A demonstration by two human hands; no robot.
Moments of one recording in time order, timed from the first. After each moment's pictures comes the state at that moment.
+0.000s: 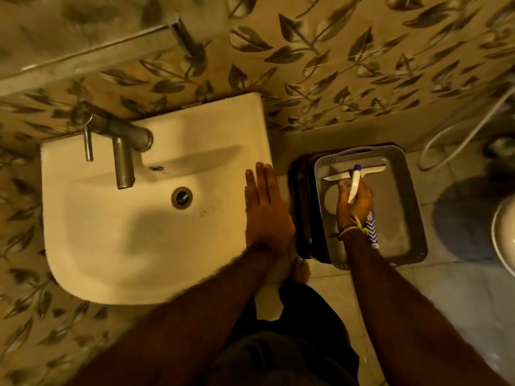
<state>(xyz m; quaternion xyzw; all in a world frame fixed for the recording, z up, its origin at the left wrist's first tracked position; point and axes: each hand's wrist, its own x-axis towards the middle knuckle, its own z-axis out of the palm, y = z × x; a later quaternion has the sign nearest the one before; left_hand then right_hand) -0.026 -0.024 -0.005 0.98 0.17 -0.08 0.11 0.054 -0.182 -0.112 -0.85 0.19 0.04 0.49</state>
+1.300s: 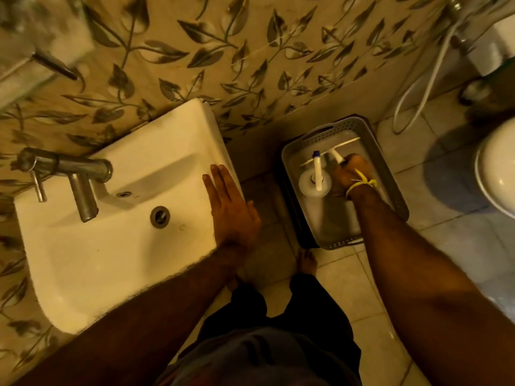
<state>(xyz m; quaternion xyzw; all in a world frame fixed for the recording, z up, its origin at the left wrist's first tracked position) -0.030 -0.026 -0.002 0.98 0.17 -0.05 0.12 0.094 -0.254 -0.071 -0.86 0.25 0.25 0.37</state>
